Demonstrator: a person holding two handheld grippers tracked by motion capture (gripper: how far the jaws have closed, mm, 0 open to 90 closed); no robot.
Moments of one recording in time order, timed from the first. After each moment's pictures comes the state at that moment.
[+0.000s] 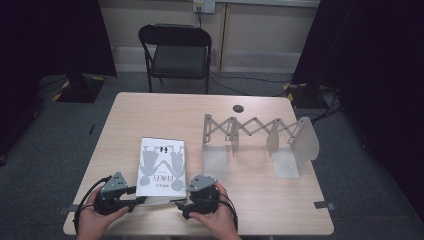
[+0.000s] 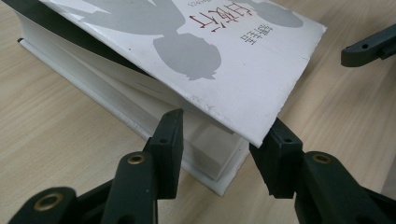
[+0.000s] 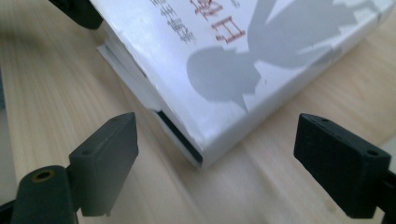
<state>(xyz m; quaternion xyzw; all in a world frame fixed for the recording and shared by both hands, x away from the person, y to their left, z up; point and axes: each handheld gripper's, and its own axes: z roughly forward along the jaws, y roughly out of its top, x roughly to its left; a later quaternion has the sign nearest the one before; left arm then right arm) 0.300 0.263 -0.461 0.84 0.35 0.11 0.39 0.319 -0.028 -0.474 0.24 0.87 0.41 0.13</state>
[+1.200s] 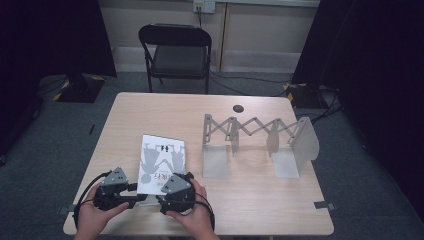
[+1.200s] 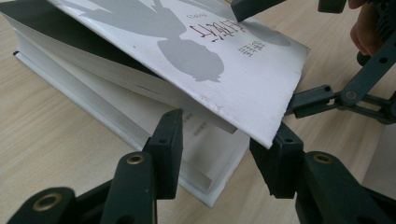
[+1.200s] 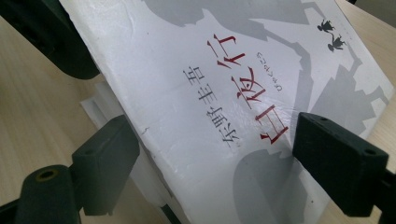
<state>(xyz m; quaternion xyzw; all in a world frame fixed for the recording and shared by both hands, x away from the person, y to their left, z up) 0.307 0.260 -0.445 0.85 0.35 0.09 0.39 0.318 0.032 -0.476 0.22 0.86 0.41 0.22</state>
